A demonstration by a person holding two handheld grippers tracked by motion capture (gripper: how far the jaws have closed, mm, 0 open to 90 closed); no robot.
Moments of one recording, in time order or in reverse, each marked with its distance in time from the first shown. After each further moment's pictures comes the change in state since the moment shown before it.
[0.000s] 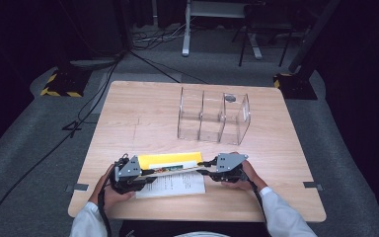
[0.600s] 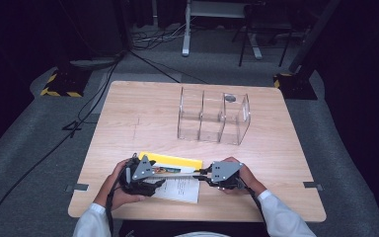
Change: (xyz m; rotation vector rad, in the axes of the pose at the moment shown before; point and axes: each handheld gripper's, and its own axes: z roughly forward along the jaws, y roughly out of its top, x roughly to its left) left arm -0.032 0.039 0.013 0.077 0.123 0.085; right arm 0.020 0.020 0.001 0.041 0.014 -0.088
